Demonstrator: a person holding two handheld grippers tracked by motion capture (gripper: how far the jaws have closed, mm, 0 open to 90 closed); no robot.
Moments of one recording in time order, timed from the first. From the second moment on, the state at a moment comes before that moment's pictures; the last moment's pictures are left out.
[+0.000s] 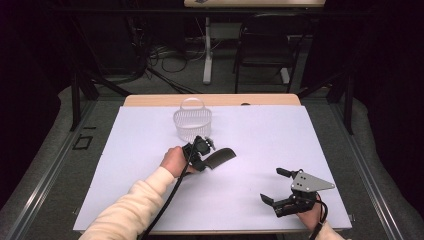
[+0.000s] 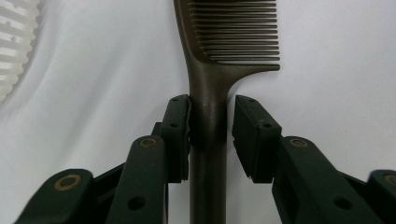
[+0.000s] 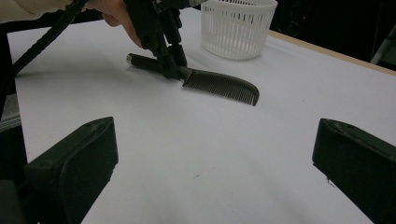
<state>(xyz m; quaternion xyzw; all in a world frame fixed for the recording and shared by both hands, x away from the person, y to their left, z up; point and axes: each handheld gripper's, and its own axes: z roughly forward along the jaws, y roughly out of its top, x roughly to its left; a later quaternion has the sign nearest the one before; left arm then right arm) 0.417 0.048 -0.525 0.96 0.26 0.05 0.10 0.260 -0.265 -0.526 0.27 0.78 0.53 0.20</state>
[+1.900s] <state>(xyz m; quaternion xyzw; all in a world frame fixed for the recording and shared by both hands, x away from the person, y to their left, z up) 0.387 0.093 -0.491 0.93 0.28 0.04 0.23 0.263 -0.262 -0.528 0.27 0.78 0.53 0.20</state>
